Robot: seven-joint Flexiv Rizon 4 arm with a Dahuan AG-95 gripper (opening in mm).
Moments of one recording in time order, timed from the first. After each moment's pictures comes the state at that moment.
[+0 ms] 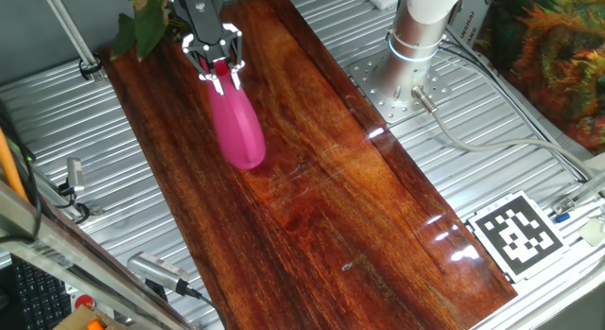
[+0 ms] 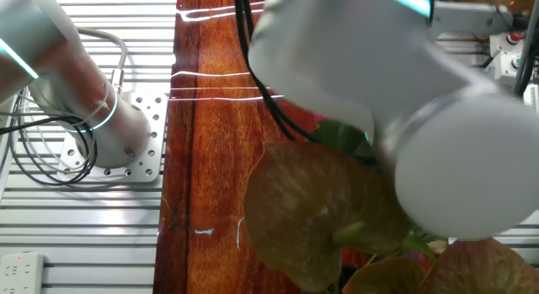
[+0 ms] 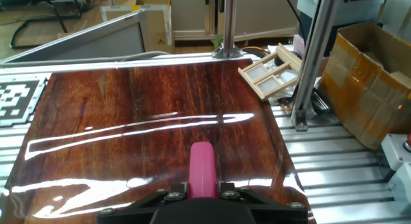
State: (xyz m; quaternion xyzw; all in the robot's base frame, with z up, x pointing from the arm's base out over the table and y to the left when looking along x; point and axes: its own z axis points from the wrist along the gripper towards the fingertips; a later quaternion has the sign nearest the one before) arm 0.506 0.020 0.291 -0.63 0.67 0.27 0.29
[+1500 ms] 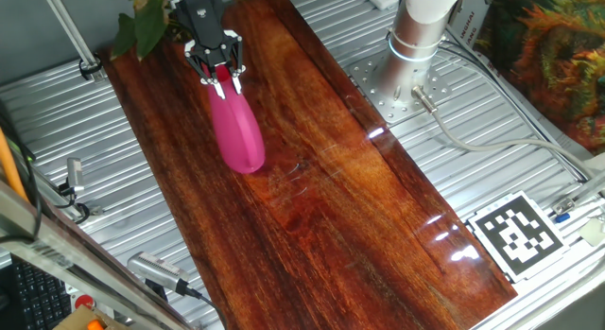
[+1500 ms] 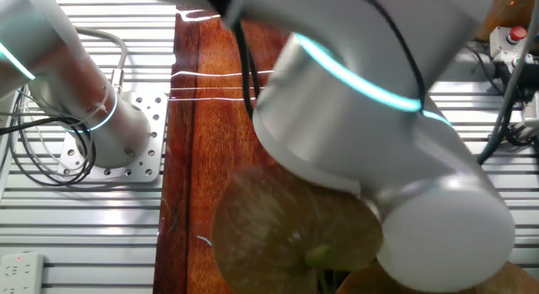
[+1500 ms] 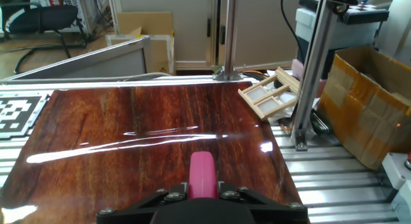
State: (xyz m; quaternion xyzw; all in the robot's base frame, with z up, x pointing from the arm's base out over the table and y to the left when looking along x) arm 0.506 0.020 0.283 -0.62 0.64 0.31 0.34
